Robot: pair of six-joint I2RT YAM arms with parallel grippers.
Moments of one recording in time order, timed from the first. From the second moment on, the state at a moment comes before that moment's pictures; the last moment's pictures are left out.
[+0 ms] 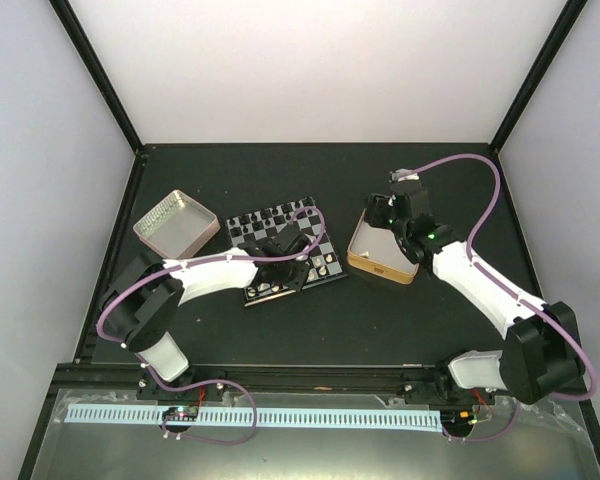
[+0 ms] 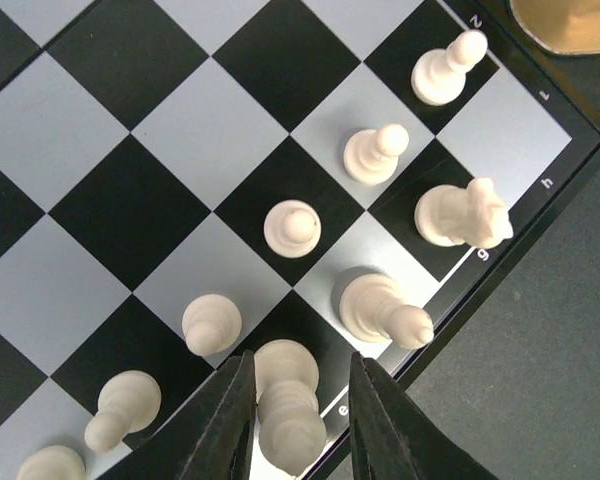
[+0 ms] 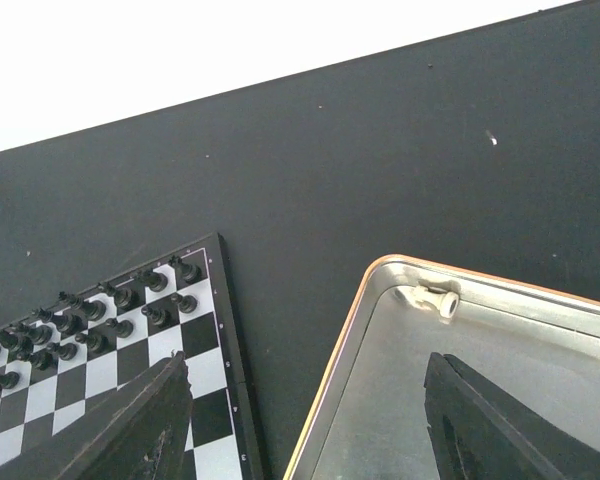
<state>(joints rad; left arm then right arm) -0.79 1.64 0.94 -0.36 -0.05 -0.35 0.44 1.32 0.94 -0.18 0.15 0.48</state>
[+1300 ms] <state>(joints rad) -0.58 1.14 0.91 -0.34 -0.02 -0.46 0.29 1.88 1.24 -0.41 0.06 0.64</state>
